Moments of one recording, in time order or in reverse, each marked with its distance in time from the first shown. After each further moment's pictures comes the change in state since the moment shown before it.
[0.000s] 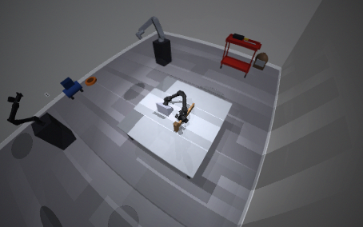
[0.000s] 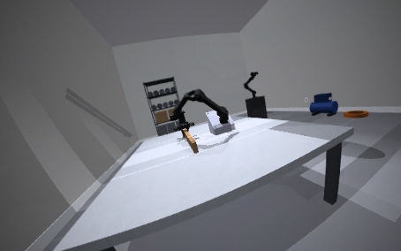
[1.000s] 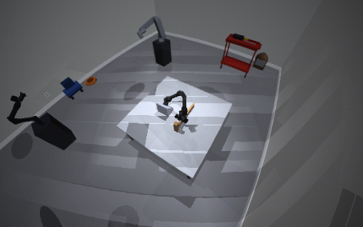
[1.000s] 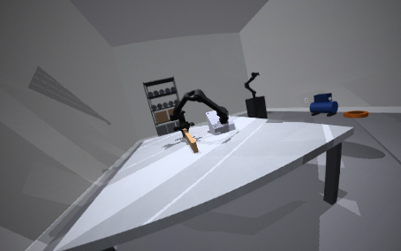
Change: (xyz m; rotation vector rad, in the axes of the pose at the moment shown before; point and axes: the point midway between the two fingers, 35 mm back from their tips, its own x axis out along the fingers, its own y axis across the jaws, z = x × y) arm 0.000 0.000 -0.003 0.000 0.000 0.000
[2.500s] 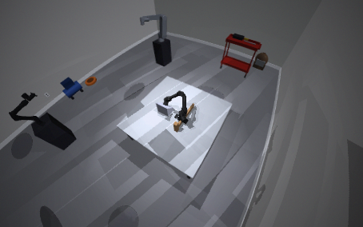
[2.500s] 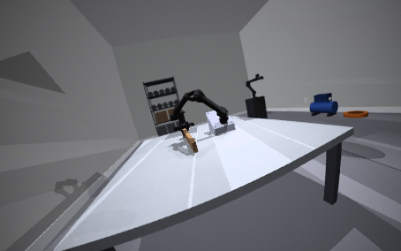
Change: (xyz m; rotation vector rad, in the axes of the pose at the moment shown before) arm 0.000 0.000 -0.005 0.000 -0.001 0.000
